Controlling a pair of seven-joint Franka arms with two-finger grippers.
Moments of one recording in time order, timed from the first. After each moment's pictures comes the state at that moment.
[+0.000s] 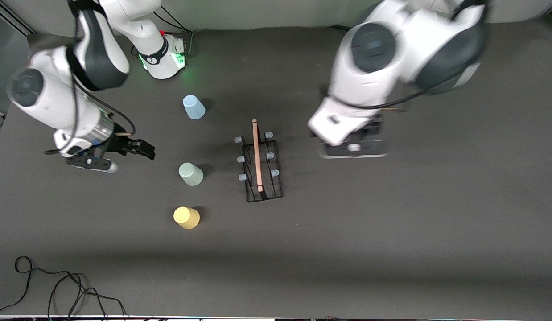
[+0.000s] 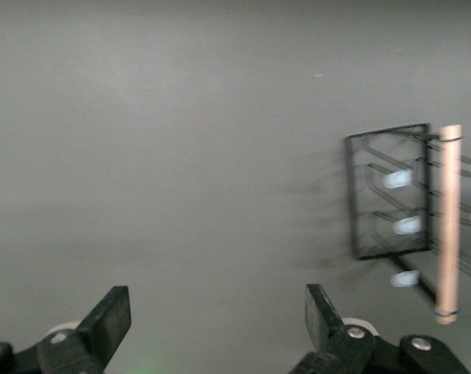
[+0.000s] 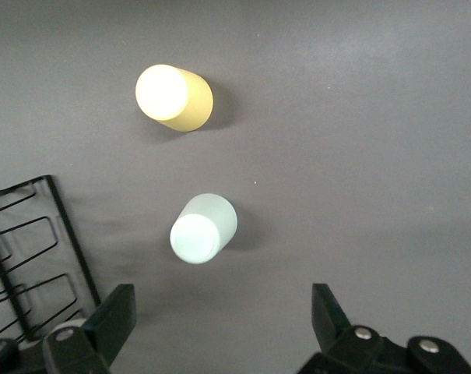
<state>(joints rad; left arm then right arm) -0.38 0.33 -0.18 -1.24 0.06 1.48 -0.52 0.33 0.00 -0.16 -2.15 0.08 2.19 0.34</state>
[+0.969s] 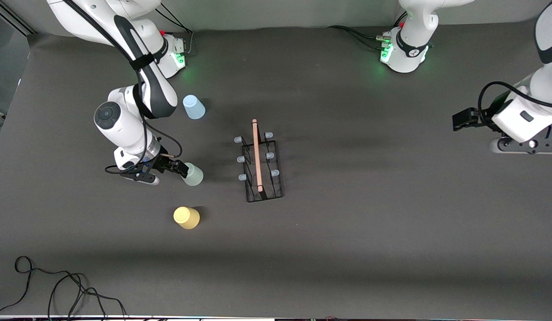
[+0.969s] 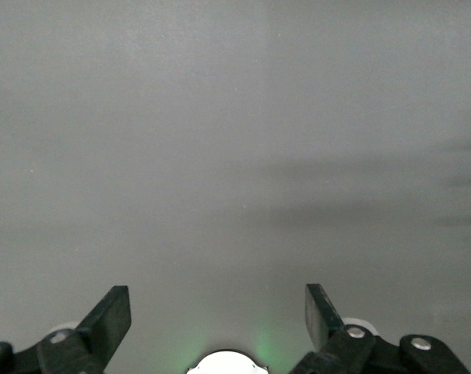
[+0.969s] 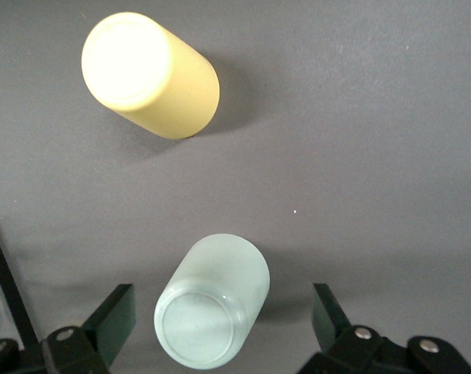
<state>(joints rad) 0.09 0.04 -0.18 -1.63 0.01 1.50 -0.06 0.41 0.22 -0.16 -2.31 0.20 2.65 0.38</state>
